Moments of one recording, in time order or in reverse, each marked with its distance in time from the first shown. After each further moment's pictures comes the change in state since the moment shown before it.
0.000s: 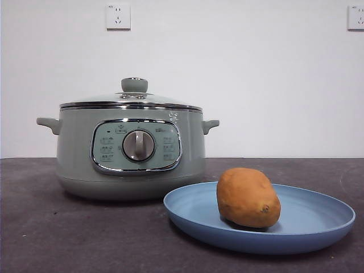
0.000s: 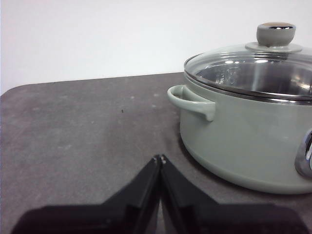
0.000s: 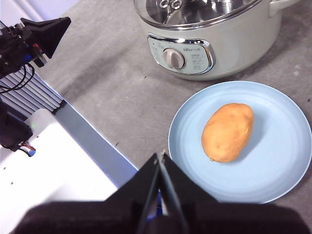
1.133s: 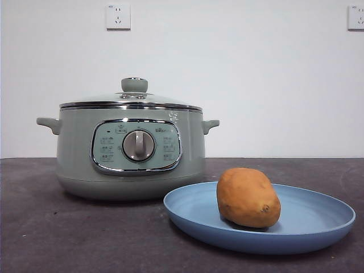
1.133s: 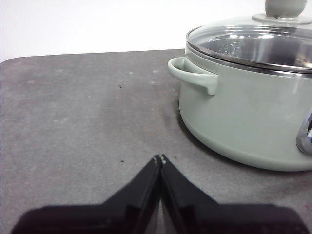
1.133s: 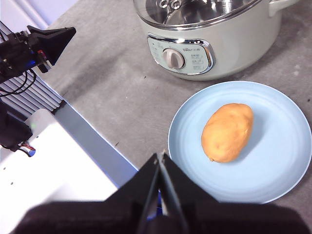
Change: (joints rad) left arm 0.000 0.000 0.000 -0.086 0.000 -0.012; right arm 0.000 0.000 0.000 0.000 0.000 0.000
